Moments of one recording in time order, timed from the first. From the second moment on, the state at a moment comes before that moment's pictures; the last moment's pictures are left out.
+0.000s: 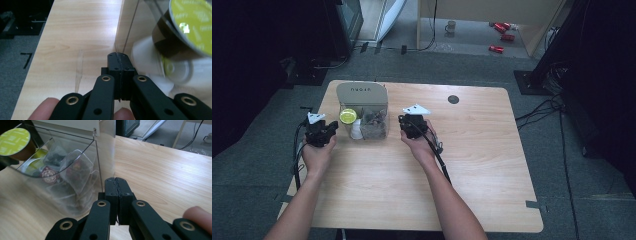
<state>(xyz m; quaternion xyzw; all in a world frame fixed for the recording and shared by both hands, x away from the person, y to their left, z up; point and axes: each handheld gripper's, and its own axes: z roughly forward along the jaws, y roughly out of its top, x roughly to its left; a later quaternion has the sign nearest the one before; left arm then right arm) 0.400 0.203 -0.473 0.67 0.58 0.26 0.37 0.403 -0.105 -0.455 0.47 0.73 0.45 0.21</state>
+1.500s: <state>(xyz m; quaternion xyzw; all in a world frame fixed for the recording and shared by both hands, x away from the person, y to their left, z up) 0.423 0.188 -0.461 0.70 0.54 0.25 0.40 0.435 -0.077 -0.469 0.48 0.73 0.43 0.24</state>
